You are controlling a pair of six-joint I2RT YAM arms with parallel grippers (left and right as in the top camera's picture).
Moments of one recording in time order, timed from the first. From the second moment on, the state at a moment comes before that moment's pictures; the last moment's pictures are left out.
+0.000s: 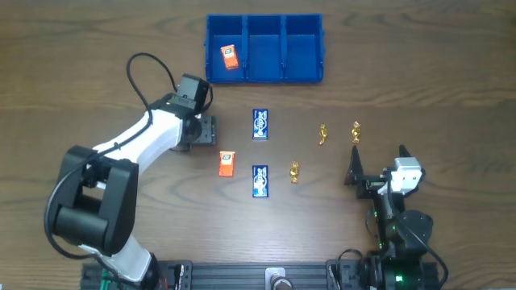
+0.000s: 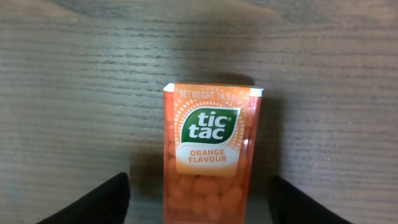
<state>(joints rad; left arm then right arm) -0.32 1.81 1.02 -0.52 -0.08 -0.33 -0.01 0.01 0.01 -0.07 -0.05 0.05</state>
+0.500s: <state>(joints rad) -0.32 1.82 1.03 -0.50 -0.05 -0.32 -0.01 0.01 0.01 -0.07 -0.05 0.05</state>
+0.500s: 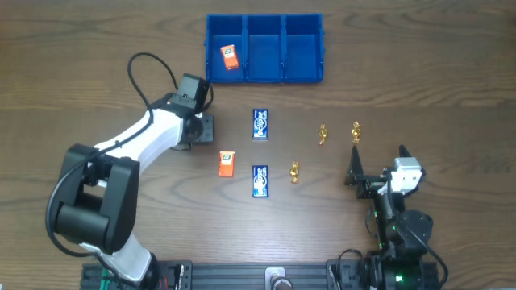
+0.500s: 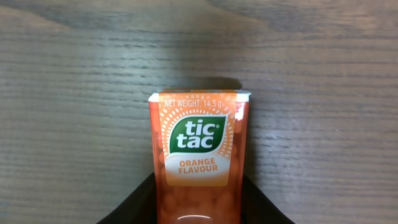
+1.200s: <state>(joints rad) -0.40 2.26 2.07 -0.94 -0.16 -0.37 -0.01 0.01 0.01 -0.07 -0.05 0.05</state>
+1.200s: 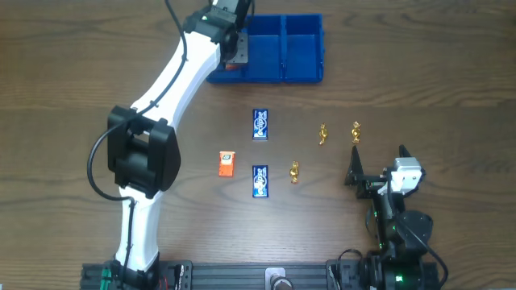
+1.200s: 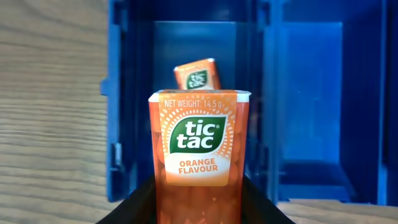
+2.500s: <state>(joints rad) -0.70 1.62 0.78 -0.50 -0.14 -0.72 -0.01 0.01 0.01 -0.07 -0.05 0.05</state>
